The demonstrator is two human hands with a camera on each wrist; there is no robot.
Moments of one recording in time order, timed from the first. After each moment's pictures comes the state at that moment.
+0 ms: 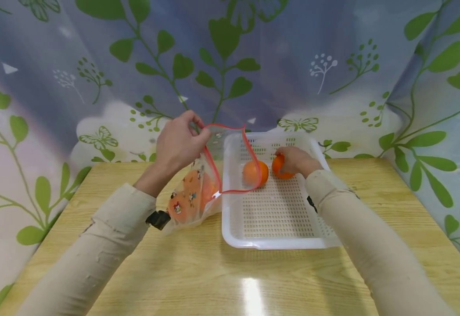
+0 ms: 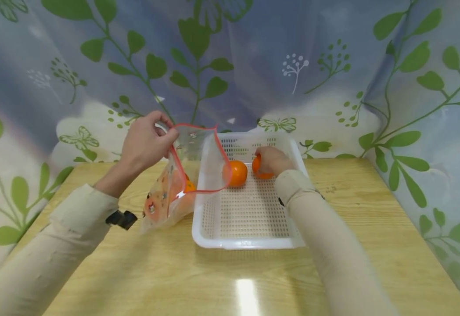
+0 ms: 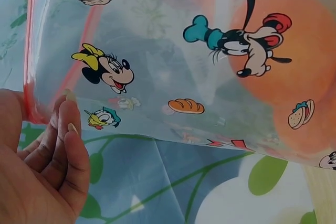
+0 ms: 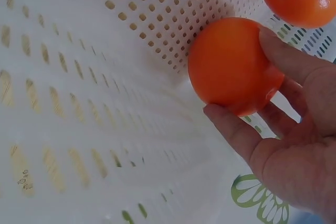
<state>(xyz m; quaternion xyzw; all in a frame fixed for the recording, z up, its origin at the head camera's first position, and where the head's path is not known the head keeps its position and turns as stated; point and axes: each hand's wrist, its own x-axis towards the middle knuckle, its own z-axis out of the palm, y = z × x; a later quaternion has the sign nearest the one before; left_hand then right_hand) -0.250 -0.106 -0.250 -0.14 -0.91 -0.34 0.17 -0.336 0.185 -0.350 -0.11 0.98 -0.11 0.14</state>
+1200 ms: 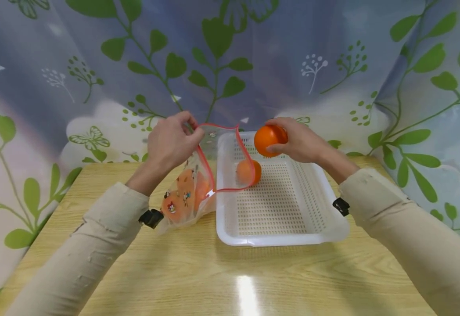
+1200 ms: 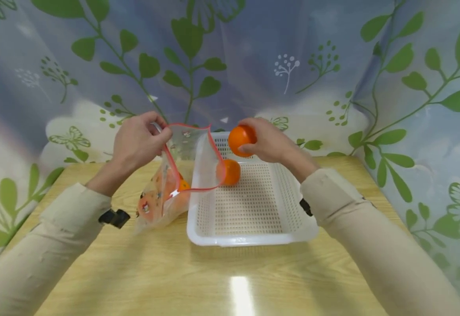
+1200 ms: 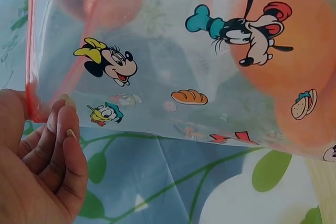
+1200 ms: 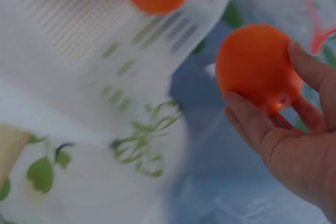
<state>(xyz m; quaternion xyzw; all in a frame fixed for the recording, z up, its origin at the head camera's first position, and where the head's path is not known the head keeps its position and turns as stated) -0.250 -0.107 -0.248 -0.14 -0.93 -0.29 0.19 -0.268 0.184 -0.253 -0.22 0.94 -0.27 0.00</state>
